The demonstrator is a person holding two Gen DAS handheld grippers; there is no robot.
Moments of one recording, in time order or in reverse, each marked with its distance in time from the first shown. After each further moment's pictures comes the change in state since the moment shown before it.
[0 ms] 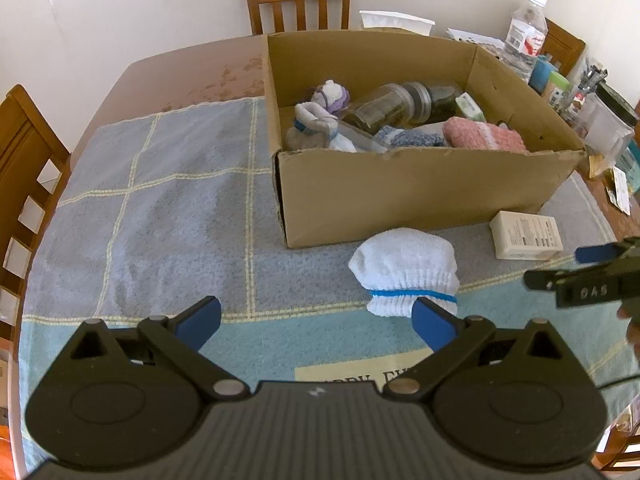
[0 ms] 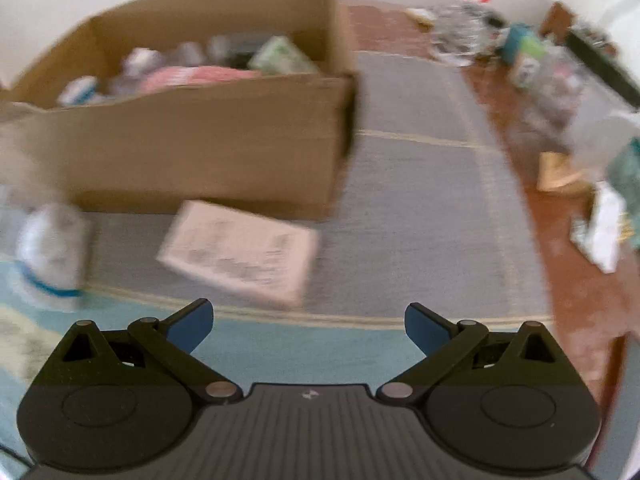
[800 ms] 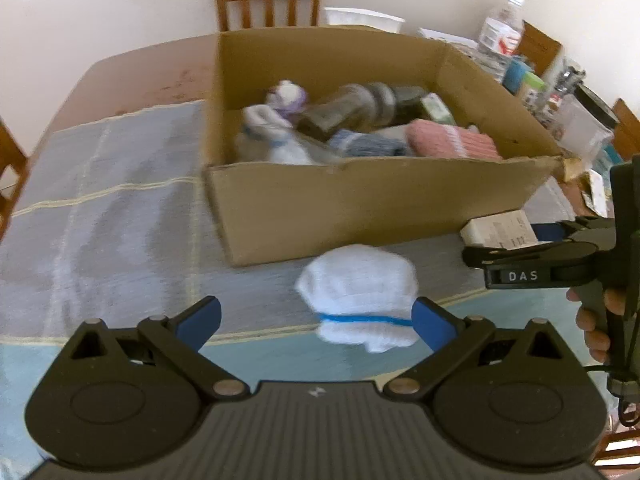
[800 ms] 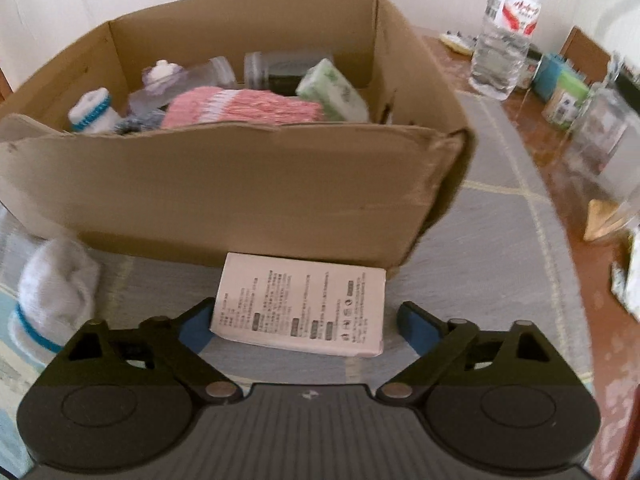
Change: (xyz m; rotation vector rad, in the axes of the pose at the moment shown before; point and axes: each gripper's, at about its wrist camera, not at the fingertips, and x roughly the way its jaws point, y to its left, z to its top) left arm 0.024 -0.020 0.015 0.022 0.001 -0.116; right arm 0.026 0.010 0.023 -0.054 -0.083 -0.051
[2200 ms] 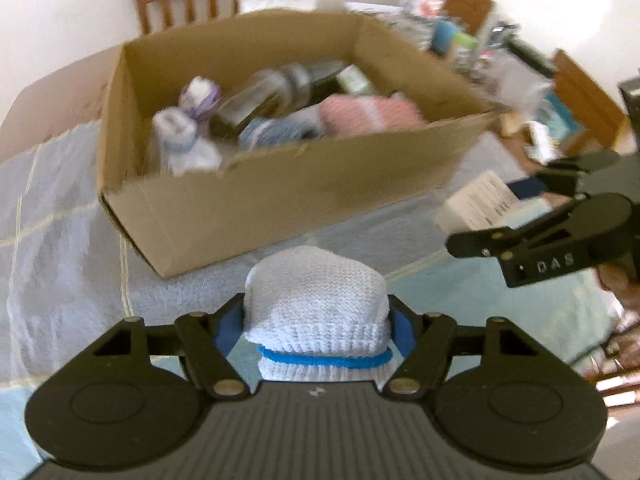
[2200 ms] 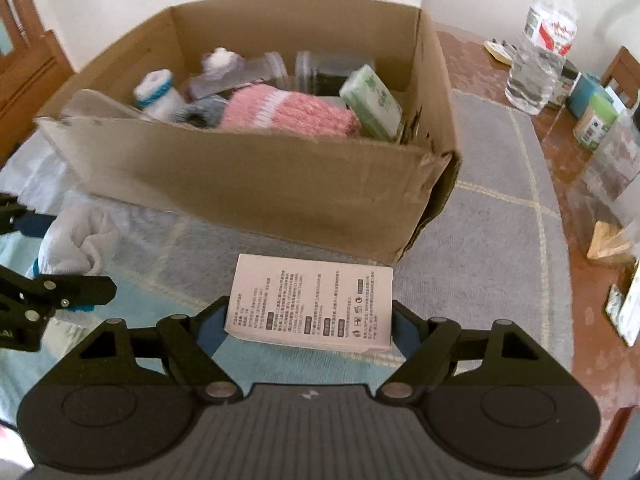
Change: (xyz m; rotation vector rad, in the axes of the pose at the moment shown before) left arm -0.001 -0.026 0.016 0.176 0.059 -0.151; right arm -0.049 -0.002 0.005 -0.132 0.069 0.135
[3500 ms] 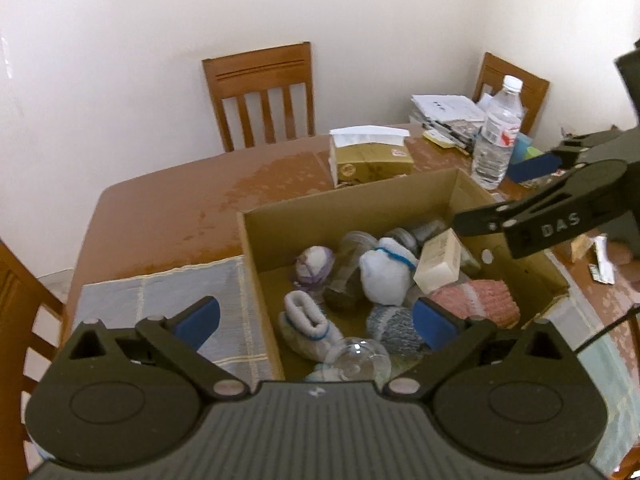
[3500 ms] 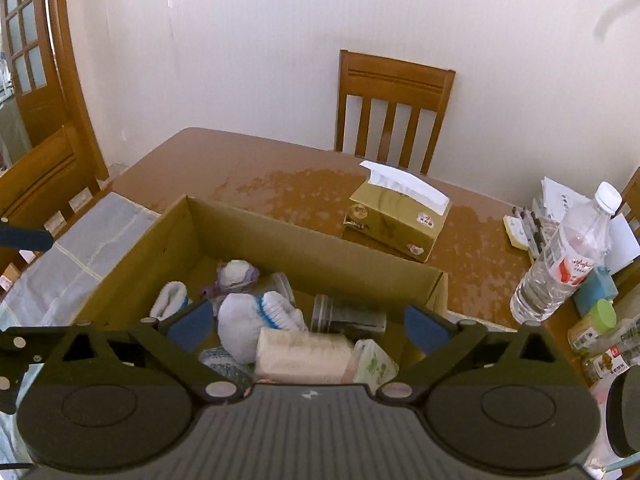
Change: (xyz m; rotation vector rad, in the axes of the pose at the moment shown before) left arm -0.058 0.049 0.091 -0.027 -0.237 0.245; right arm -0.034 0.008 0.162 -0.101 -0.239 -0.002
